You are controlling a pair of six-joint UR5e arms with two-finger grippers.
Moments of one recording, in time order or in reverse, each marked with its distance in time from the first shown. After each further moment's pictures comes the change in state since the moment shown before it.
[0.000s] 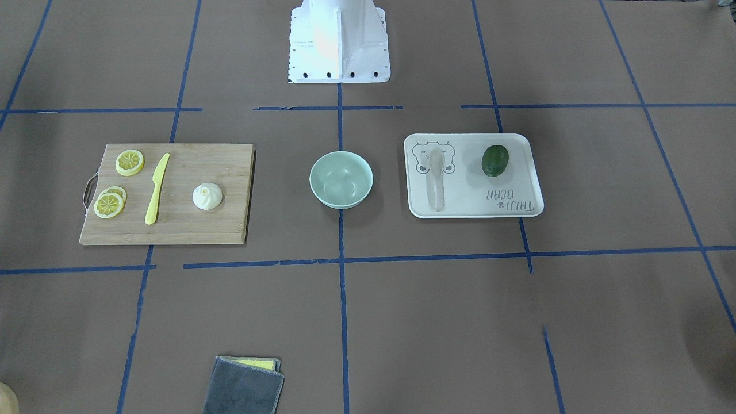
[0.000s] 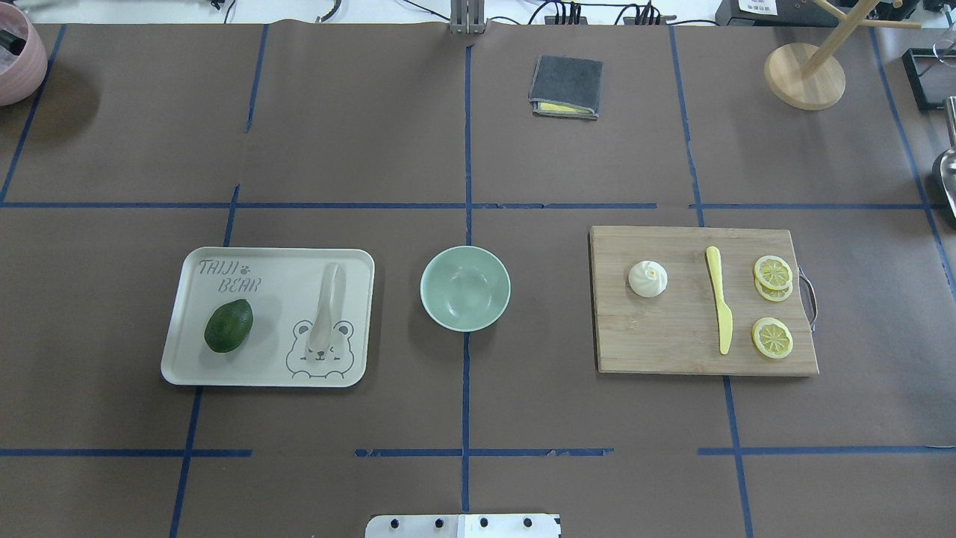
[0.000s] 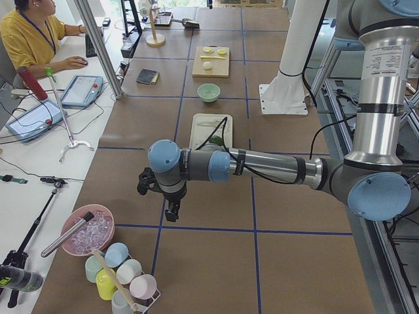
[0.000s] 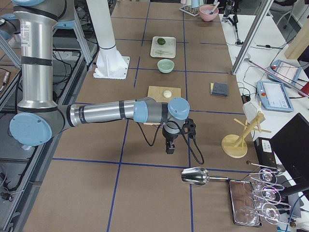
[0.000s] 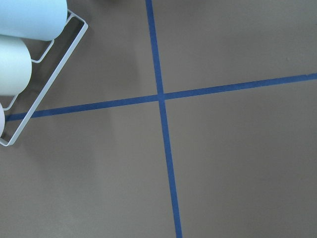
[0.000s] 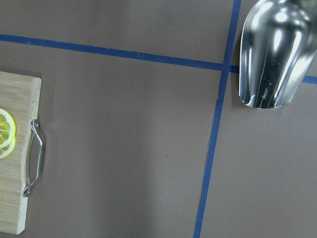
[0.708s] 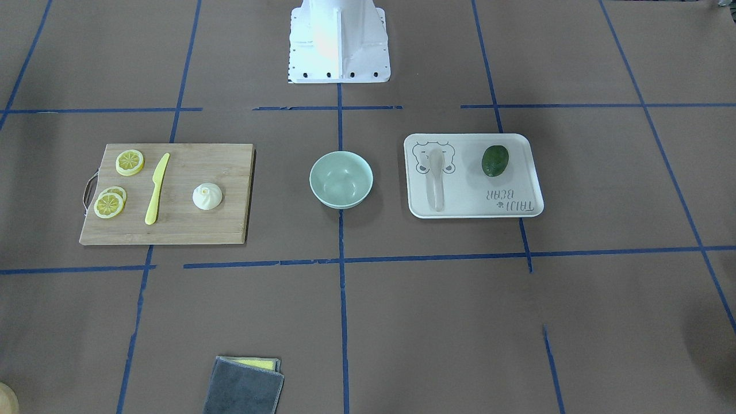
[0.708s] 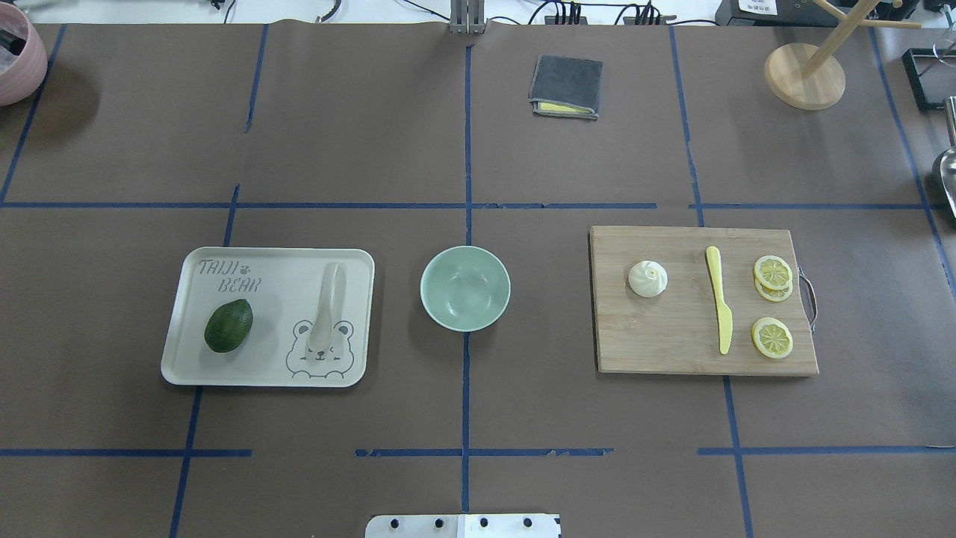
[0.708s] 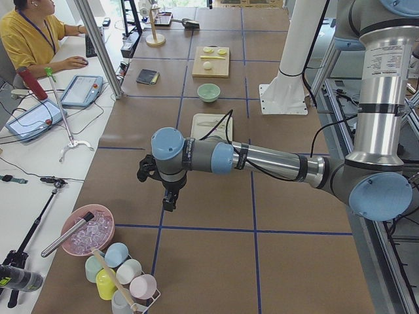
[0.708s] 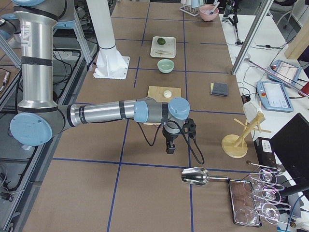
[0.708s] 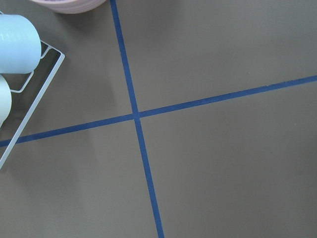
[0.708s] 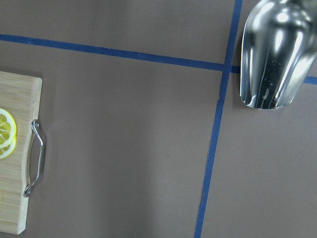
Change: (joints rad) left arm 0.000 -0.004 -0.044 -0.021 -0.005 0.014; right arm -0.001 0.002 0.004 0.000 0.003 0.001
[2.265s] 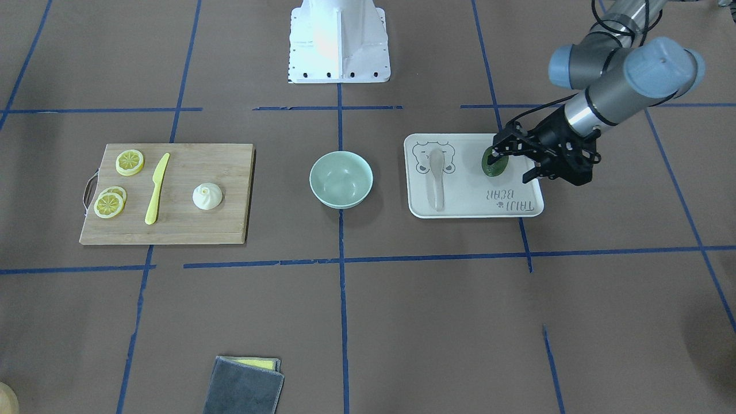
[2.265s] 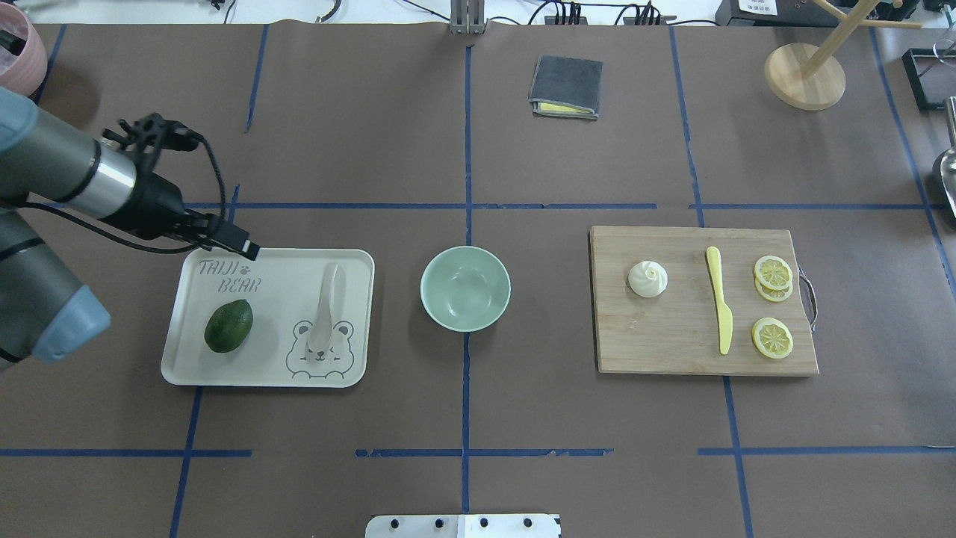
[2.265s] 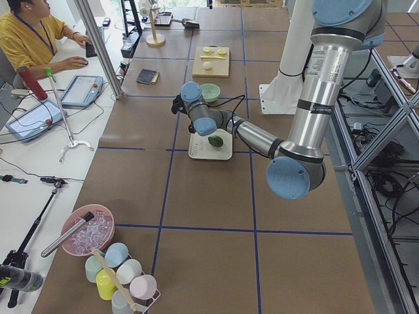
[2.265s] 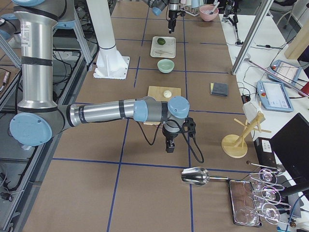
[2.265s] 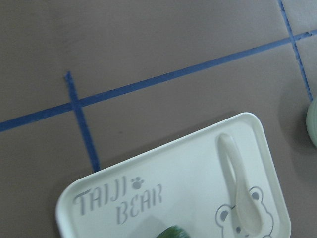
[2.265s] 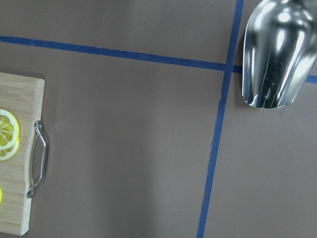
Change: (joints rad) left arm 0.722 -0.229 0.017 -0.645 0.090 -0.980; right arm -0.003 -0.003 0.006 0.001 -0.003 0.017
